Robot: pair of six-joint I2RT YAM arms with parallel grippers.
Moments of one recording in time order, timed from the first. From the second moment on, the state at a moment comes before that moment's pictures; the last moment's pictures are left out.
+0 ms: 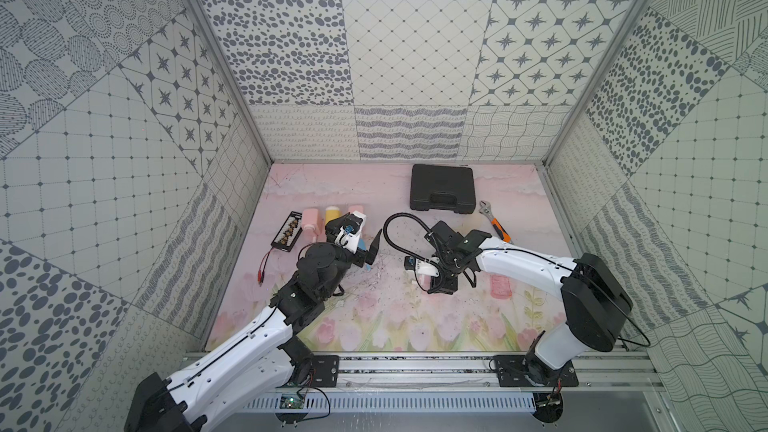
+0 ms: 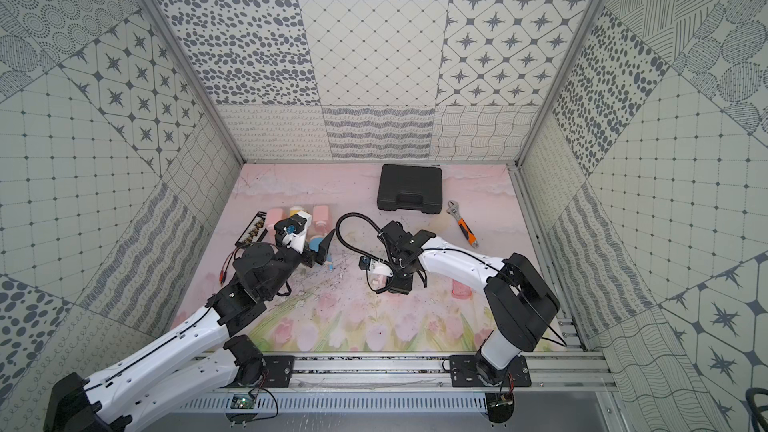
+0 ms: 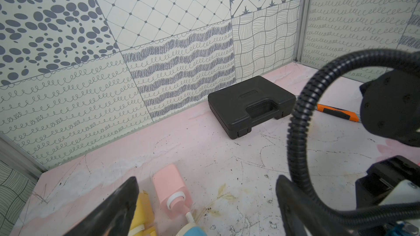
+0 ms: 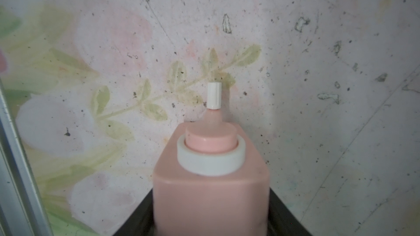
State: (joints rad) left arm -0.69 0.79 0.50 0.20 -0.25 0.17; right arm 0.80 1.61 1.05 -0.74 -0.14 -0.66
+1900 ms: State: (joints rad) left arm -0.76 1.22 0.84 -0.33 0.31 0.61; right arm 0.33 0.79 0.39 -0.72 0.16 1.59
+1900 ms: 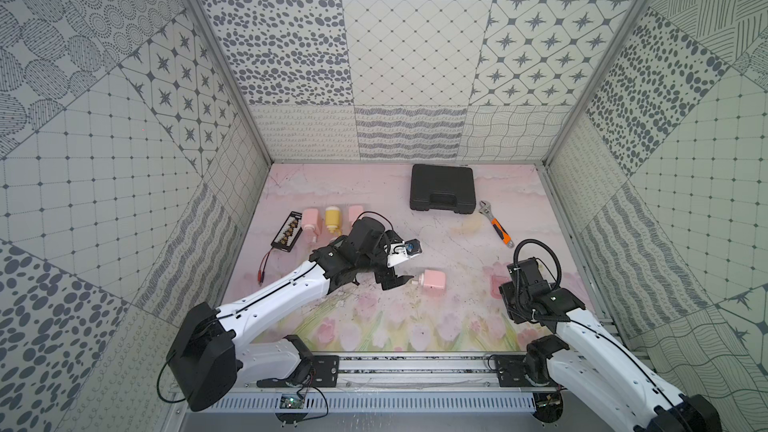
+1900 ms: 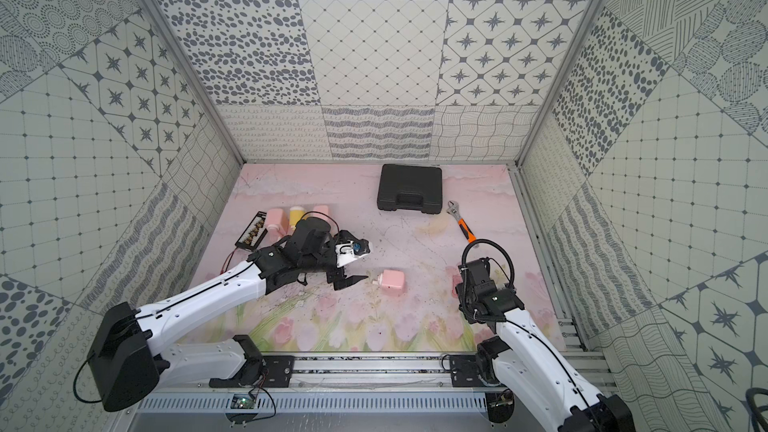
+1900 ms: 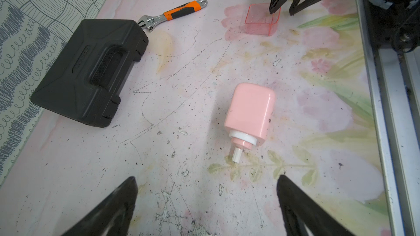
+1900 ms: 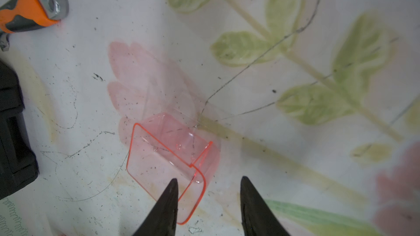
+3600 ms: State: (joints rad) left arm -0.79 1.38 0.91 -0.35 0.30 0.56; right arm 0.59 1.38 0.72 -0.73 -0.01 0.81
